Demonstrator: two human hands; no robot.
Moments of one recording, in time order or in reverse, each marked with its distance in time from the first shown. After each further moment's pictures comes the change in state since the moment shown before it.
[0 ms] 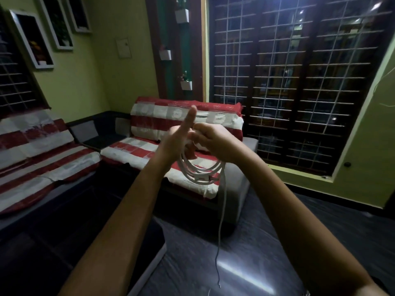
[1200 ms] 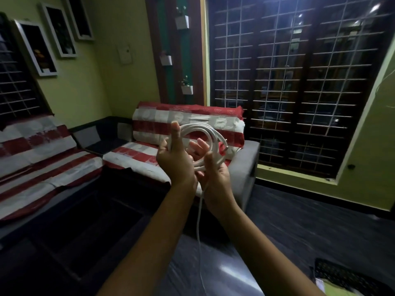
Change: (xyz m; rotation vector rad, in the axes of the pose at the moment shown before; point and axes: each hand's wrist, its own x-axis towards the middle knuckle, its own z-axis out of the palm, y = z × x) left_hand -0.007 -0.008 0.049 -0.608 0.867 0.061; right_hand -0.048 0.007 0.082 1.320 0.396 0.042
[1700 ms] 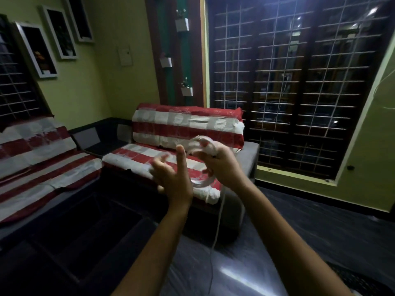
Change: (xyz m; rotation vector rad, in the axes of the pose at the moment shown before) left_hand -0.012 -0.024 -0.038 0.474 -0.085 0.139; right_hand 0.029 -0.042 -0.011 -0.878 -0.089 0.002
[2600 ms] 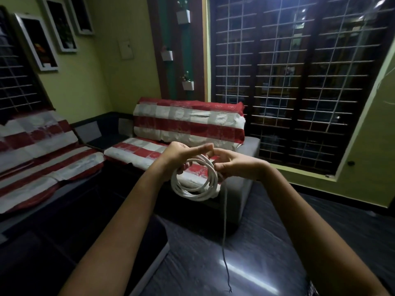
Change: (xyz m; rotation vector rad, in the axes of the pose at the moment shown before) left_hand 0.053 0.025 -0.016 0.269 -0.905 -0.143; right_hand 0.008 0.034 -0.051 0.089 -0.660 0.316
